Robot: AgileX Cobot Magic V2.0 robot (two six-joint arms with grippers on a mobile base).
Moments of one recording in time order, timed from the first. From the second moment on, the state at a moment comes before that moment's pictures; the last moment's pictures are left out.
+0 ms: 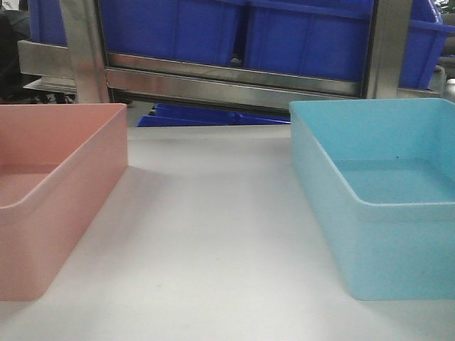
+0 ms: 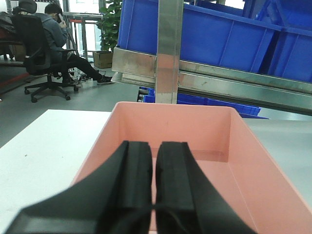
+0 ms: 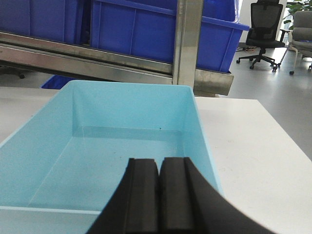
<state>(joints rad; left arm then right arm) -0.03 -0.01 0.03 -0.04 -0.03 0.01 0.06 -0.01 0.03 -0.10 0.02 0.10</state>
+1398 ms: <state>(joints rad) -0.03 0.73 -0.54 -0.03 0.58 0.01 0.06 -0.01 0.03 -0.10 0.02 0.10</state>
